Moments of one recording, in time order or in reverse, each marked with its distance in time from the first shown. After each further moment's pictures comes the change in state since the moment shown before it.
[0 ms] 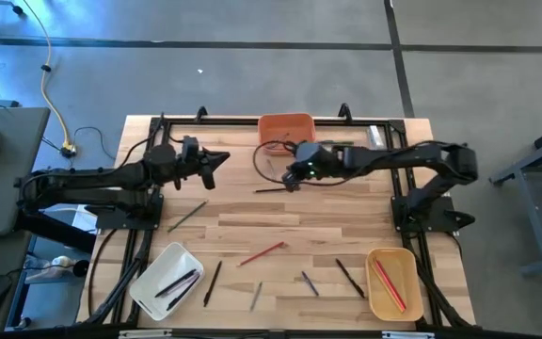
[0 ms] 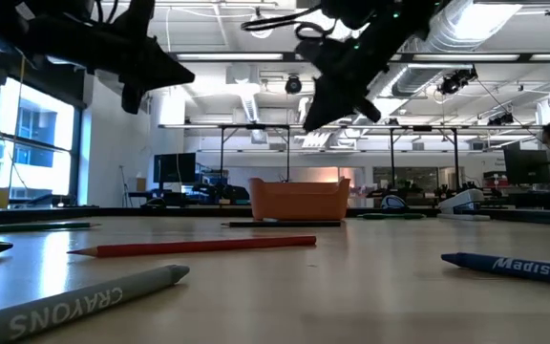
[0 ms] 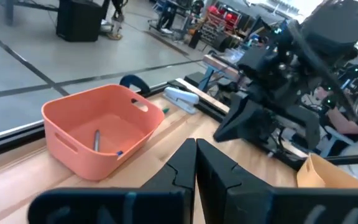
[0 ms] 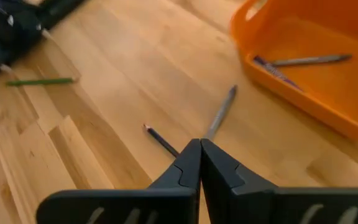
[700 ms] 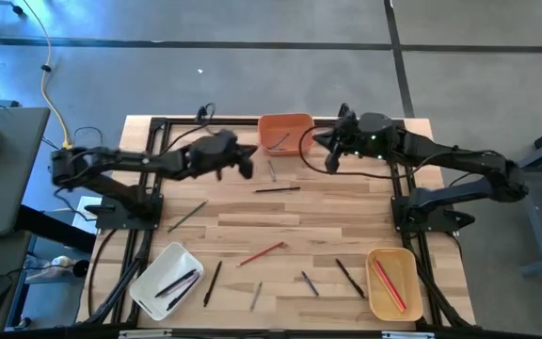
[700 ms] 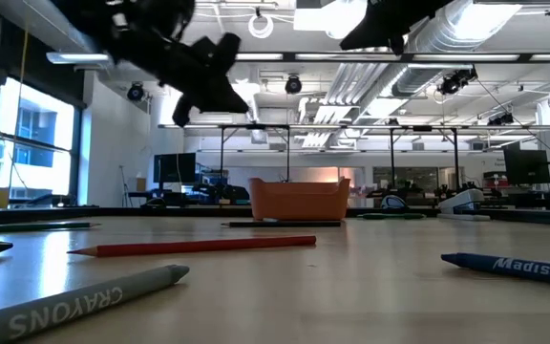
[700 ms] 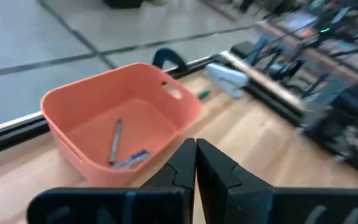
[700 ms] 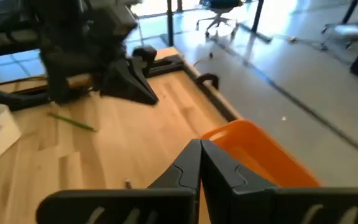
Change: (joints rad) left arm 0.001 0.538 0.332 -0.013 -0.131 -0.026; right arm -0.152 -0.471 -0.099 0.042 -0.108 -0.533
